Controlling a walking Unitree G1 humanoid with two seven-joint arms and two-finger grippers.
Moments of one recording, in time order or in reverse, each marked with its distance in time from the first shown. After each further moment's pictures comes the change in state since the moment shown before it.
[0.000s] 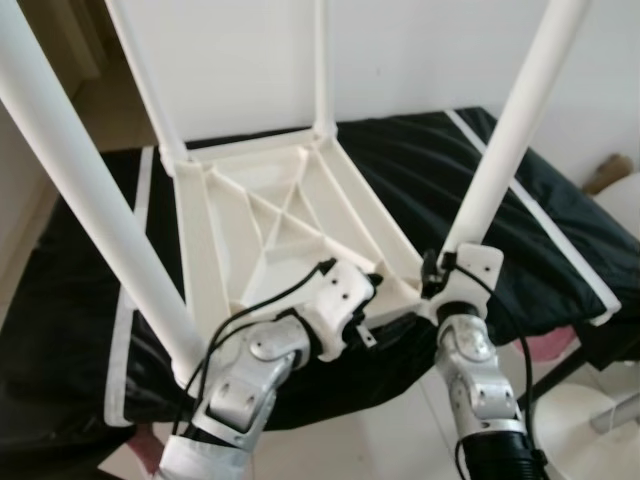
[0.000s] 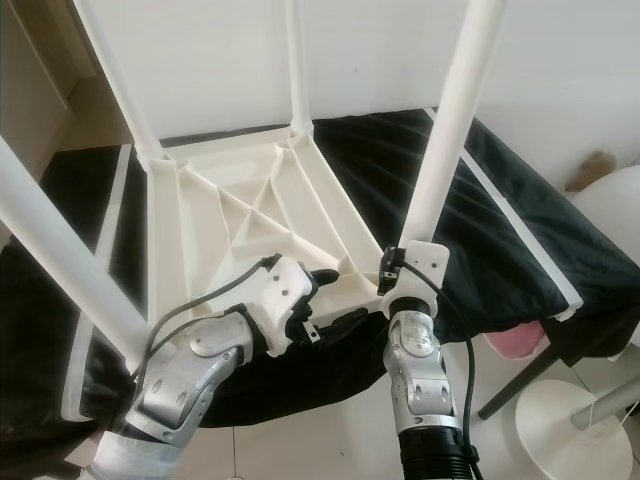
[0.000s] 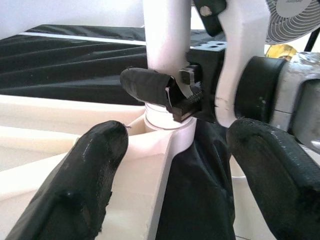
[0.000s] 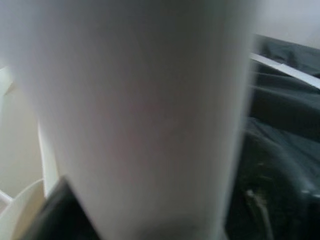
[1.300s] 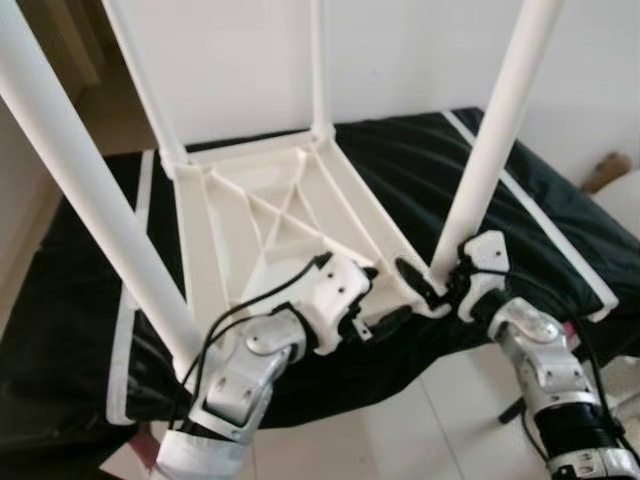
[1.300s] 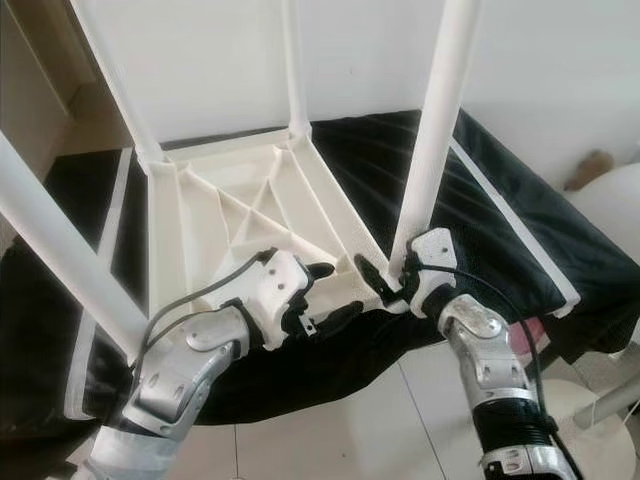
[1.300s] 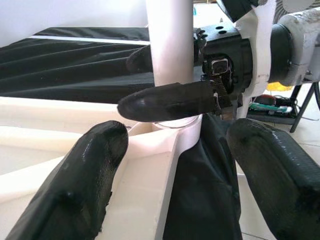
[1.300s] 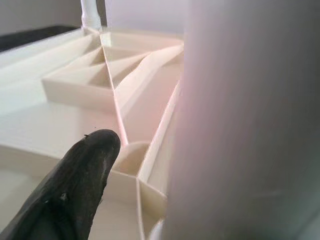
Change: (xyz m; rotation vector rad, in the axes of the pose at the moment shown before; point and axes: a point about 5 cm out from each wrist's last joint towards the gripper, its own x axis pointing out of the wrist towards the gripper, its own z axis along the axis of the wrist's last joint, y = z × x) left arm -0.003 0.006 0.002 0.020 0.008 0.014; right arm 0.027 -0.032 0.013 -0.254 0.006 0.792
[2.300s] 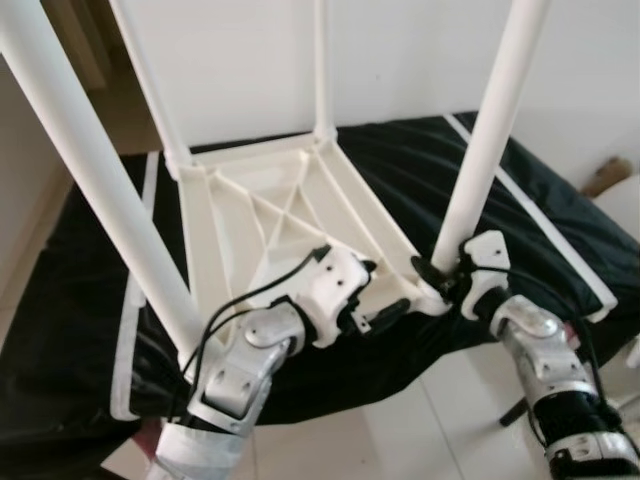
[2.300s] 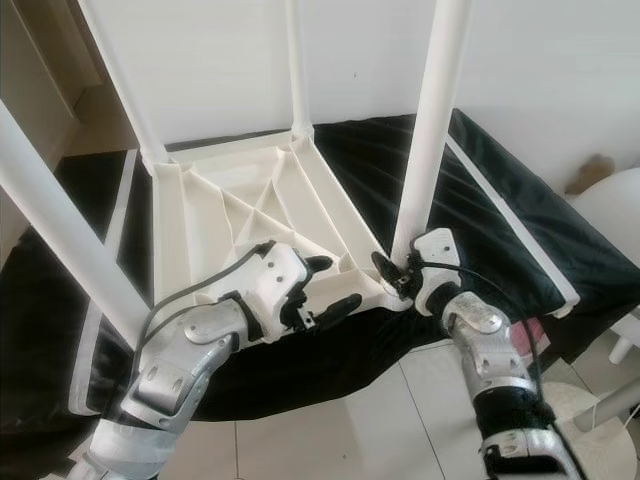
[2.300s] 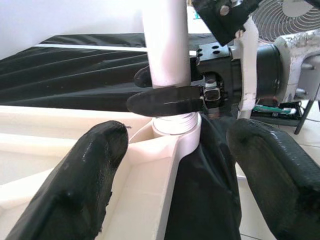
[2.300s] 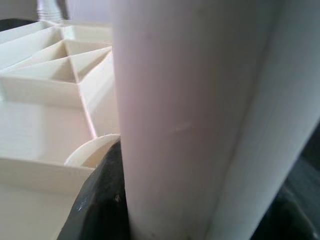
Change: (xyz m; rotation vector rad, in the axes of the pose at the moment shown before) left arm 0.002 0.005 0.006 0.011 -0.004 0.004; right arm 0.006 -0.002 -0.011 0.000 0.032 -0.171
